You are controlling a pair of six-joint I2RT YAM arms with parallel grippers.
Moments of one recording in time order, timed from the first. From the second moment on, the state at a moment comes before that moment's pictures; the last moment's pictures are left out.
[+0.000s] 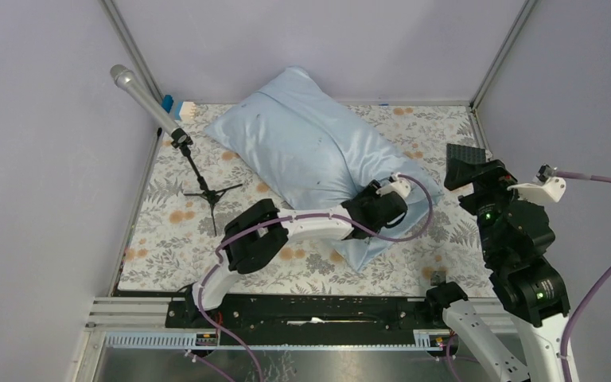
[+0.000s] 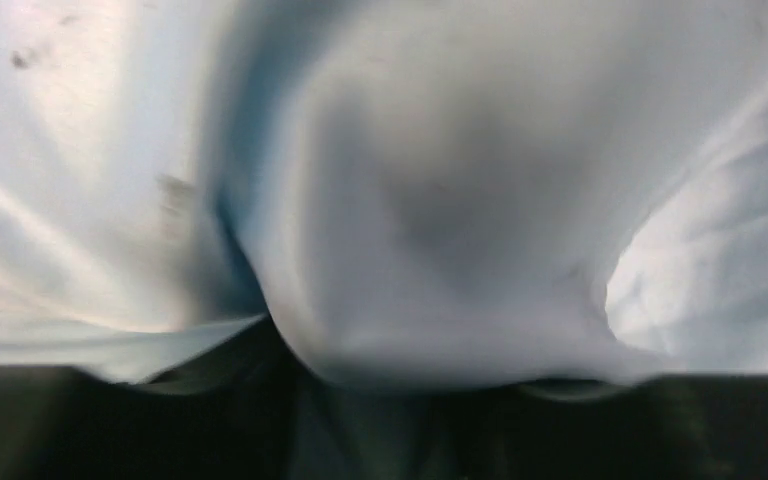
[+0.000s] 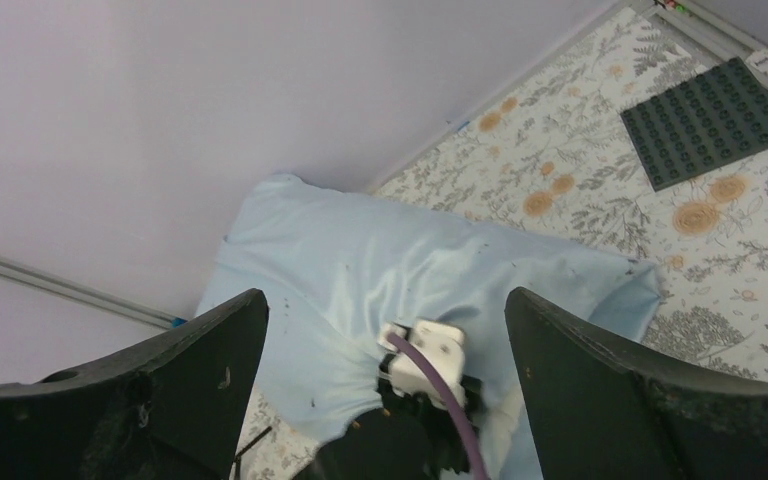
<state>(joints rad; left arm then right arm) -1.18 2.19 1.64 -0.24 -0.68 -0.10 0.33 0.52 1.10 -0.66 0.47 0.73</state>
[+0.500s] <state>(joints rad) -0.88 1.98 1.58 -0.33 -0.24 -0.34 0.33 0.59 0.75 -0.62 0.28 0.83</state>
